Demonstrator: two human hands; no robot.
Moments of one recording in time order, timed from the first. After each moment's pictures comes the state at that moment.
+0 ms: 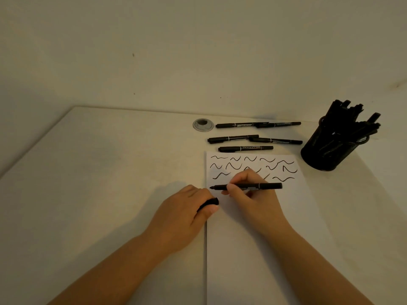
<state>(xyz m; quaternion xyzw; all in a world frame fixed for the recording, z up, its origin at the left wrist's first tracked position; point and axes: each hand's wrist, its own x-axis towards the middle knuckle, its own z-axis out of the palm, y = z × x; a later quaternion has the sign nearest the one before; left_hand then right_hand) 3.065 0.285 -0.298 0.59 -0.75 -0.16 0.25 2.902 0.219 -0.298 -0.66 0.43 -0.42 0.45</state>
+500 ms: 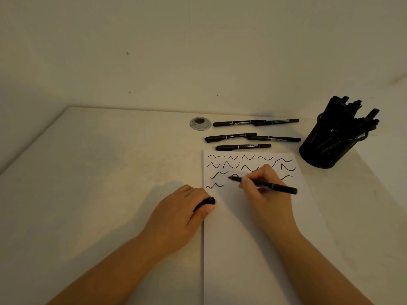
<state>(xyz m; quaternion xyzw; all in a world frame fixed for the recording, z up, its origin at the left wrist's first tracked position) 3.066 0.285 -0.300 0.59 -0.75 -0.17 0.26 2.888 0.217 -0.298 -0.62 0.52 -0.46 0.37</state>
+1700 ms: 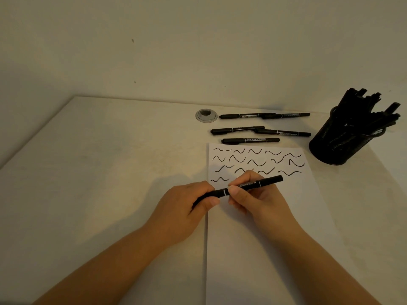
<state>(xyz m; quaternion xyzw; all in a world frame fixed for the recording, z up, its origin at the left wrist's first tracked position) 3.066 0.281 -0.303 0.57 -0.72 -0.20 0.33 2.895 0.232 -0.288 -0.60 0.35 -0.38 0.61</state>
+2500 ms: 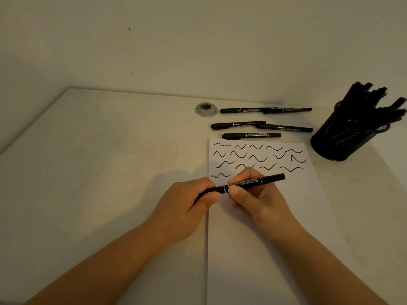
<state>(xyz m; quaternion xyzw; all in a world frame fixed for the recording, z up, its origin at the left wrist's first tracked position) 3.062 0.282 -0.306 0.56 -0.70 -0.25 0.36 2.893 0.234 -0.293 -0.59 0.32 -0.38 0.63</state>
